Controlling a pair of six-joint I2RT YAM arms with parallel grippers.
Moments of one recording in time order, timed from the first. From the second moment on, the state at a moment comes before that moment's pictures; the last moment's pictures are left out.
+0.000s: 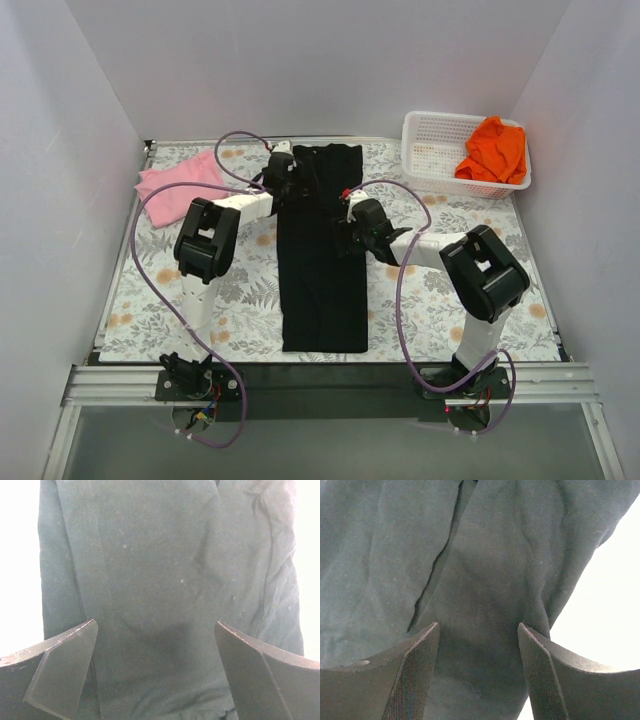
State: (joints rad) left arm -0.39 2.25 1.56 0.12 -0.06 -0.48; right arm 0.64 1.82 0.96 0.15 0.00 0.23
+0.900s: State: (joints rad) left arm -0.48 0.91 0.41 0.15 -0.05 -0.65; right arm 0.80 0.99 0.54 -0.18 0.01 0.35
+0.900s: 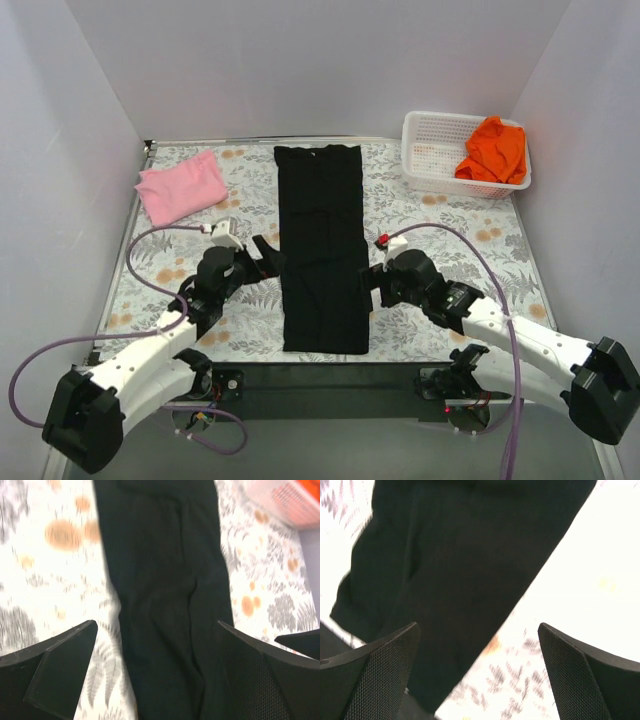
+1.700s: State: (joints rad) left arm -1.07 0.76 0.28 -0.32 -0.32 -1.10; right arm 0.93 0.89 0.35 -0.25 0.03 0.56
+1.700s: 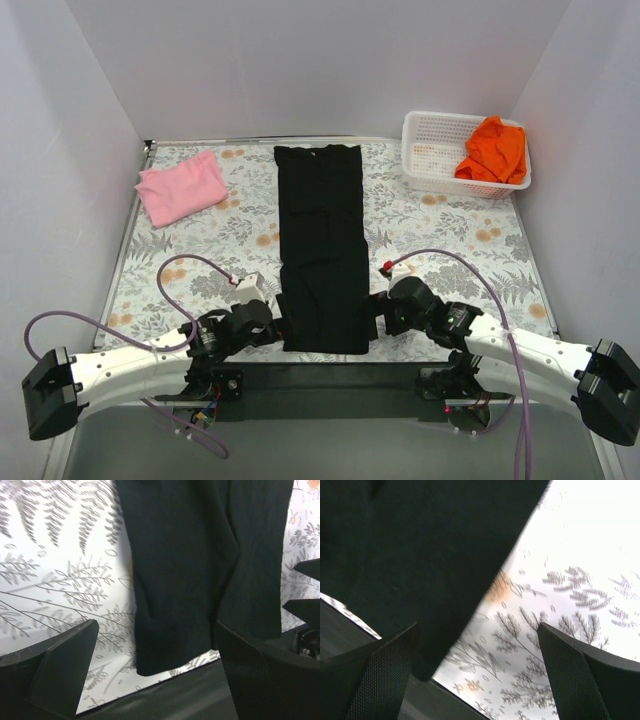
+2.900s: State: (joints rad) left arm -1.34 0.89 0.32 -0.35 -0.38 -1.36; right arm 1.25 0.91 0.31 -0.18 0.13 0.83
